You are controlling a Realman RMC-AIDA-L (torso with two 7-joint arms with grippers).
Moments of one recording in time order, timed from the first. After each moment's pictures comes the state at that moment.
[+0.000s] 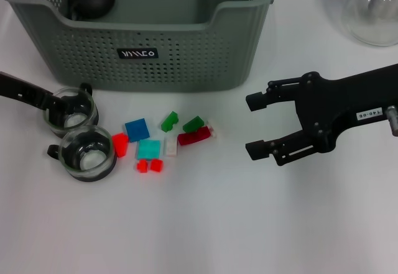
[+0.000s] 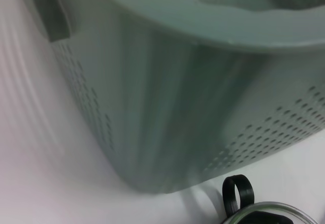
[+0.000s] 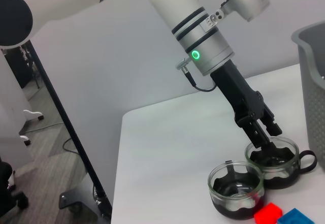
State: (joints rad) left arm -0.55 -2.14 0.76 1.20 2.78 1.46 -2.25; right arm 0.50 2.09 -1.09 -1.15 -1.91 -1.79 1.79
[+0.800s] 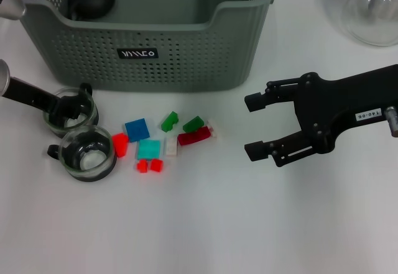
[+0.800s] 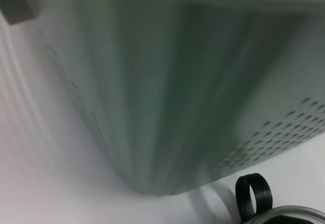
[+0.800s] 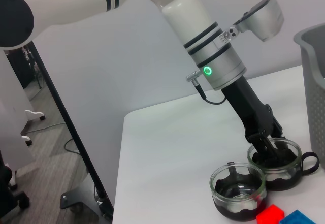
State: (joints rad) left arm -0.58 -2.16 0.78 1.11 2.85 1.35 -2.25; right arm 0.50 2.09 -1.09 -1.15 -1.91 -1.80 1.78
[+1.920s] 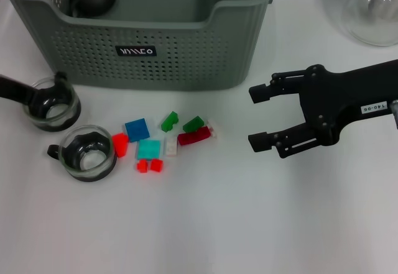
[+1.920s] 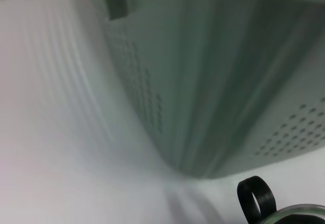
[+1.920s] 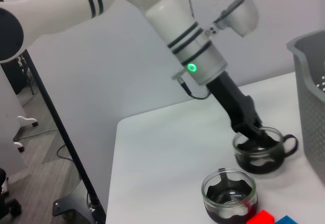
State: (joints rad) left arm -0.52 -2.17 0.78 1.23 2.85 1.36 -2.28; right arm 0.50 2.09 -1.06 -1.15 -1.90 -1.80 1.78
